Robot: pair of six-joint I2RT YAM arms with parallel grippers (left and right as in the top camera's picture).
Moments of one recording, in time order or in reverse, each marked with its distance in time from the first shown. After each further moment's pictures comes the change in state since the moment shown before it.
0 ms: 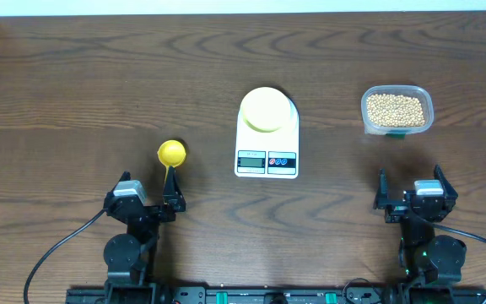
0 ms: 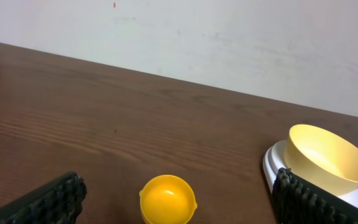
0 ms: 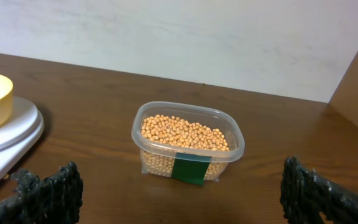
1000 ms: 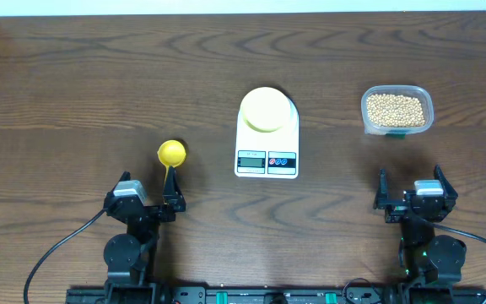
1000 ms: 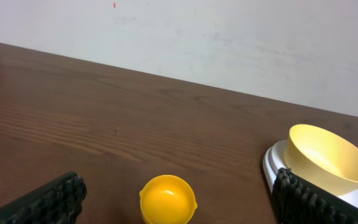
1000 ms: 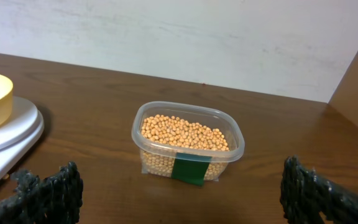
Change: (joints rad) left arm 0.000 0.000 0.000 0.000 0.000 0.003; right arm 0.000 0.000 0.000 0.000 0.000 0.000
